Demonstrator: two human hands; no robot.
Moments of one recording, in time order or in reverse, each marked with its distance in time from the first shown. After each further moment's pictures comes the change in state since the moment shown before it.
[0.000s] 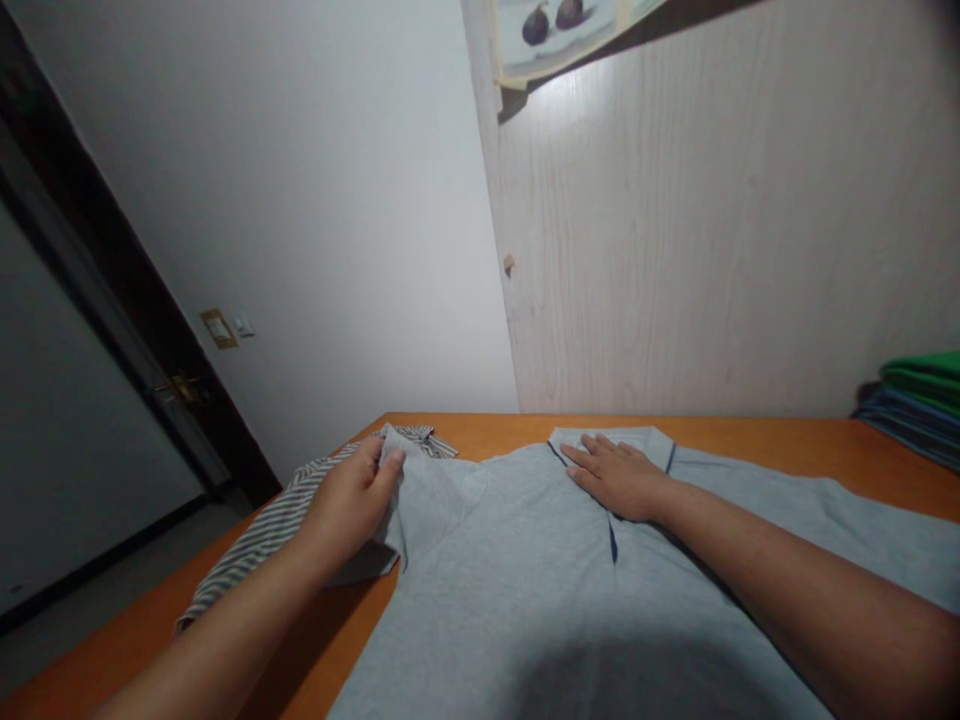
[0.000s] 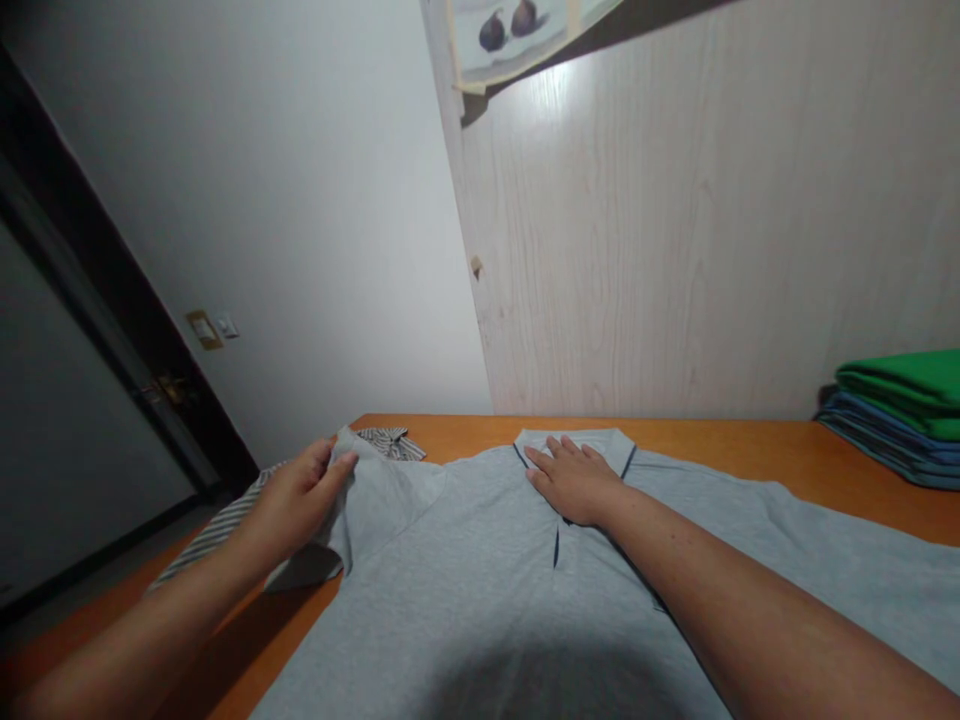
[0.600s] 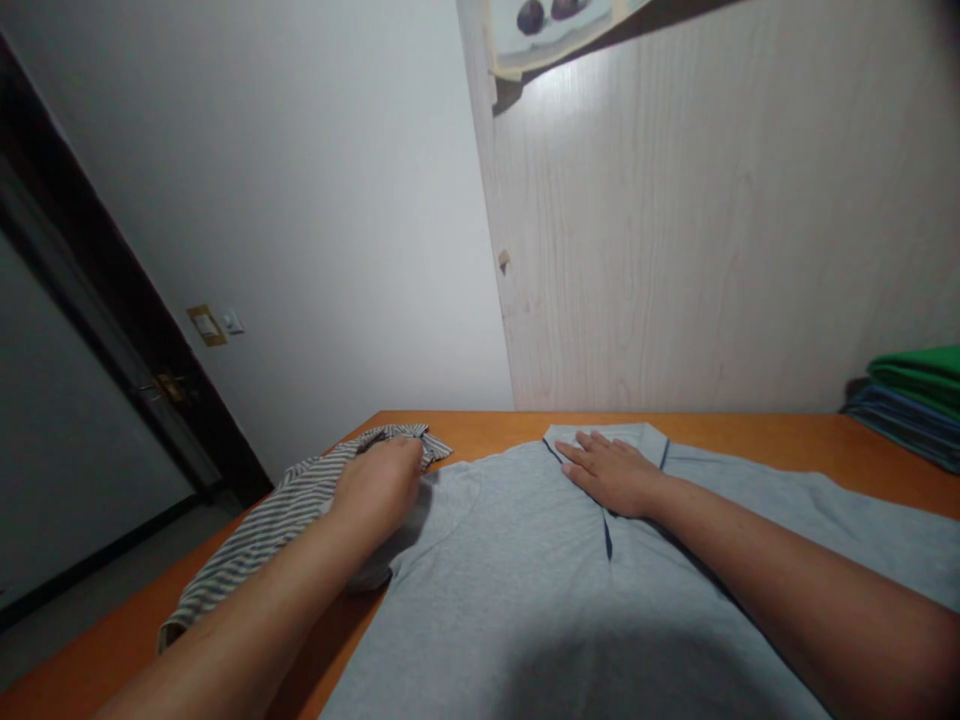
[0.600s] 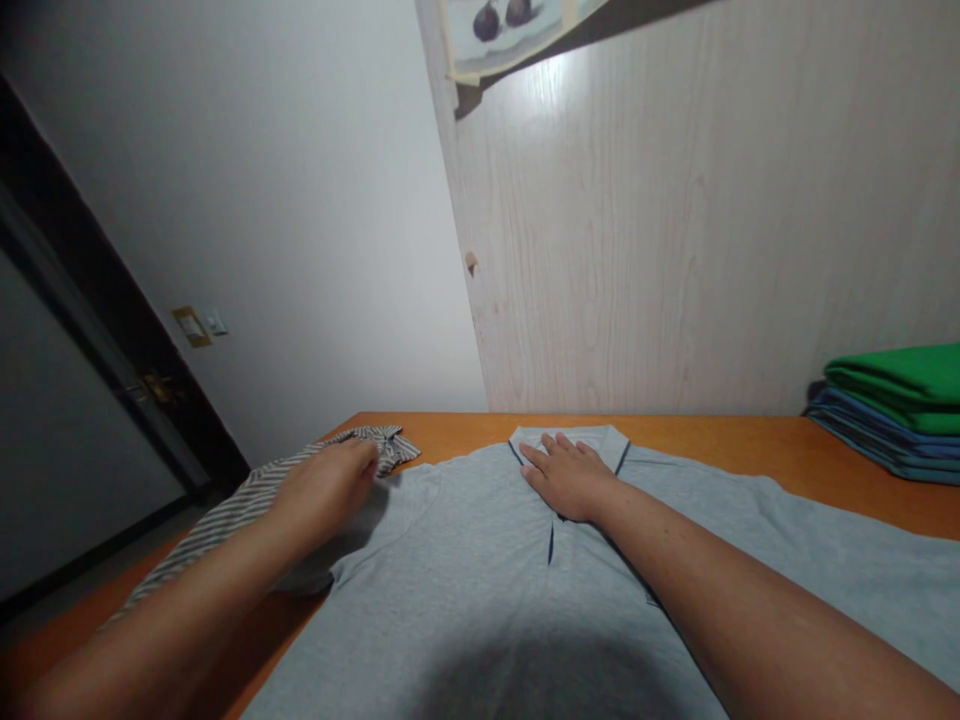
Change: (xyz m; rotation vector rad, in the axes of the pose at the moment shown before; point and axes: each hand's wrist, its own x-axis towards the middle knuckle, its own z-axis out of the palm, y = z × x) left_hand 0.013 0.028 0.022 0.645 -0.141 0.167; right_hand -0.001 -0.002 -0.003 0.008 -0.019 0.007
